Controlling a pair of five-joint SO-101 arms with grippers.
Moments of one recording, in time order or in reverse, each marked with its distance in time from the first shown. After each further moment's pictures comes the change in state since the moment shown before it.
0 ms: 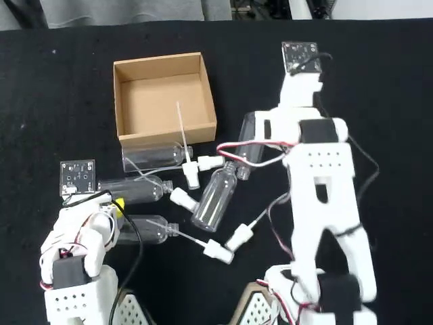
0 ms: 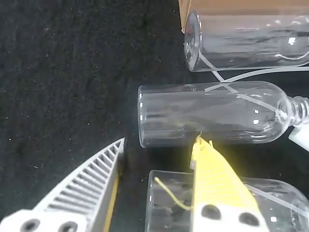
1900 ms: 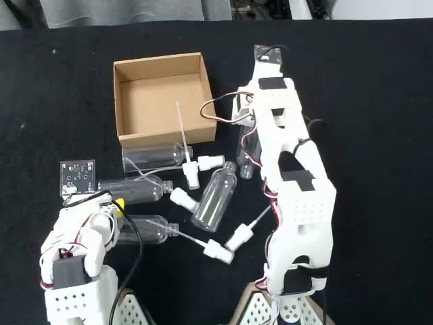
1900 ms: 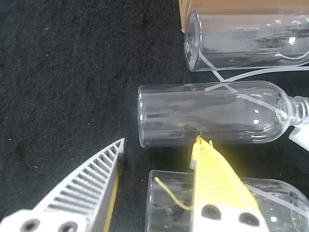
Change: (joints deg) left arm 0.0 0.0 0.1 0.0 0.0; right arm -2.5 57.5 -39.5 0.4 -9.1
